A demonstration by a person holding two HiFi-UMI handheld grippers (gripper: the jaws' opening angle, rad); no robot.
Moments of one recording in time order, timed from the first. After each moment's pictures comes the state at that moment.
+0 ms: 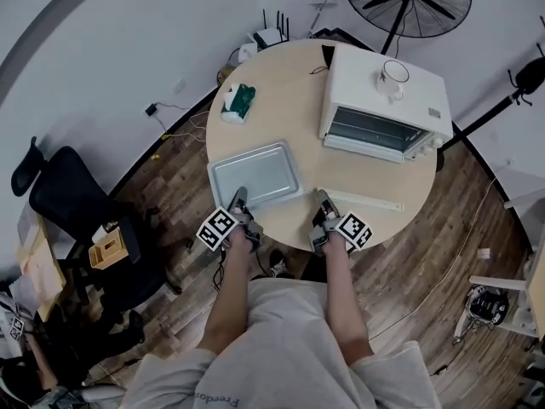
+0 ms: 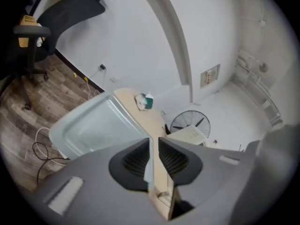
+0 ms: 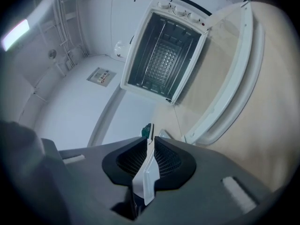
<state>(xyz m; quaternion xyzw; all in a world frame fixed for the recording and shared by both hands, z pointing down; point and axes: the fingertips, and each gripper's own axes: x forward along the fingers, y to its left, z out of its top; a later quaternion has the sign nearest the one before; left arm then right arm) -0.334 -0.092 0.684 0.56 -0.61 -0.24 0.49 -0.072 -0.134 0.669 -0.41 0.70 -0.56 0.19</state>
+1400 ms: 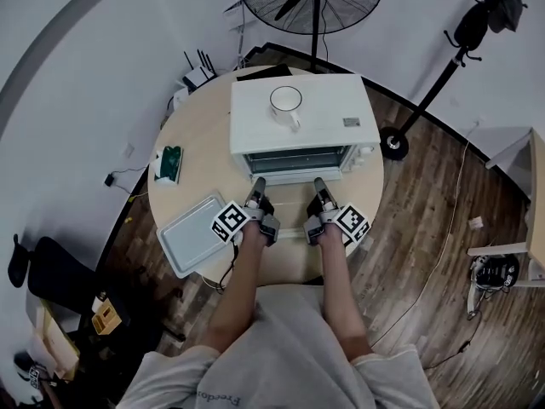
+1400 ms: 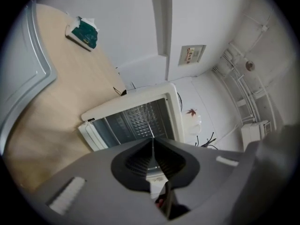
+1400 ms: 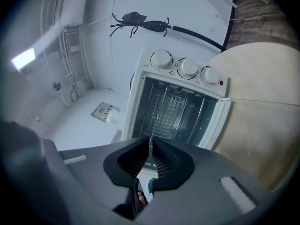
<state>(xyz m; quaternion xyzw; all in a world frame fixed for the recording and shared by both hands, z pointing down) -0.034 -0.292 0.601 0.68 -0.43 -0.26 0.53 0.150 -0.274 0.593 -0.46 0.66 -0.49 0.35</state>
